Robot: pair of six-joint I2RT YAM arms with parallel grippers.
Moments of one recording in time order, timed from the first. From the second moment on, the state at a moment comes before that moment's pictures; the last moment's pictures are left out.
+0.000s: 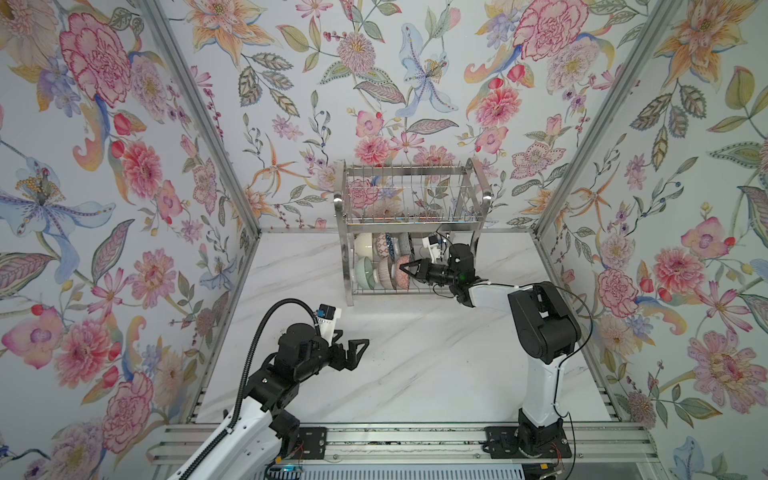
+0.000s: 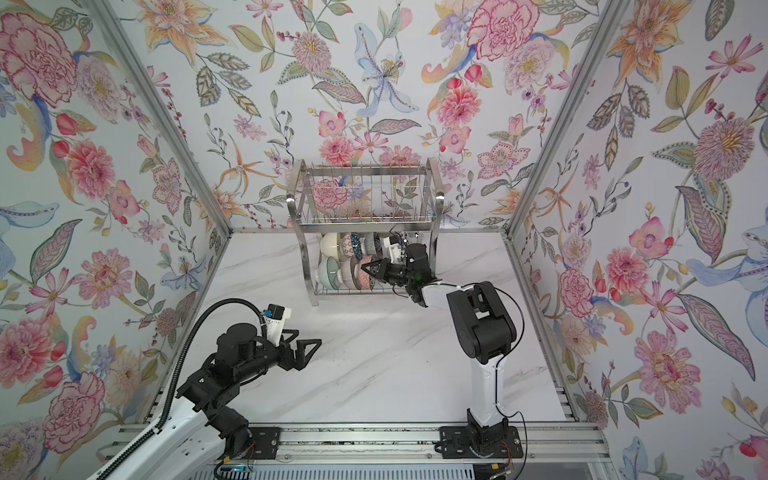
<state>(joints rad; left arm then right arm) -0.50 0.62 0.41 -0.27 0.28 -0.33 0.41 2.02 1.19 0.56 -0.78 0.86</state>
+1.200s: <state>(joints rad) -0.53 0.63 0.41 -0.27 0.27 -0.33 0.38 2.04 1.22 0.46 -0.76 0.80</state>
